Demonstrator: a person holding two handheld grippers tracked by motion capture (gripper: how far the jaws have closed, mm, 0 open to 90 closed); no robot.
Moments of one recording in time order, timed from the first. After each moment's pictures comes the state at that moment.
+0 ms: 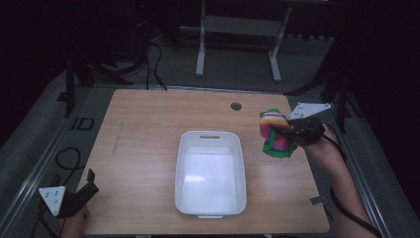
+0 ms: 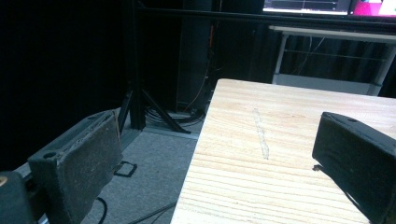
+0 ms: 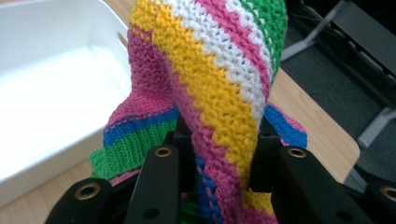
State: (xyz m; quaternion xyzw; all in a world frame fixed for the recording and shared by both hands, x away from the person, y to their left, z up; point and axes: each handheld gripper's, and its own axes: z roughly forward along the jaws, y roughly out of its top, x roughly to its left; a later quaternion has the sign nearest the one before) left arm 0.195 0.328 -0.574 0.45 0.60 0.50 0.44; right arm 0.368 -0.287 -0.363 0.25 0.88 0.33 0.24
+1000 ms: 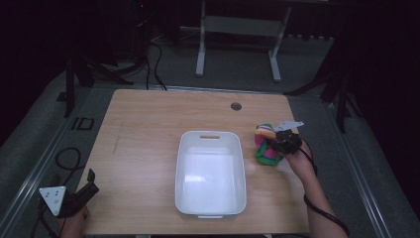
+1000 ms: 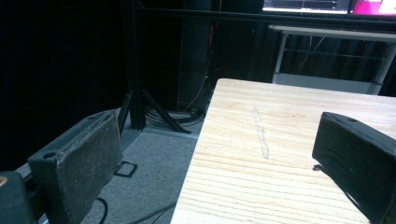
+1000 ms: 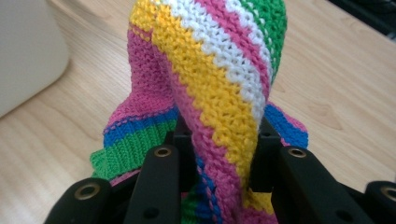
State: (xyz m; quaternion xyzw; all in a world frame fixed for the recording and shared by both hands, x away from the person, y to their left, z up) left arm 0.195 0.328 -0.574 0.45 0.60 0.51 0.44; right arm 0.421 -0.296 -0.497 0.36 0.86 0.29 0.23
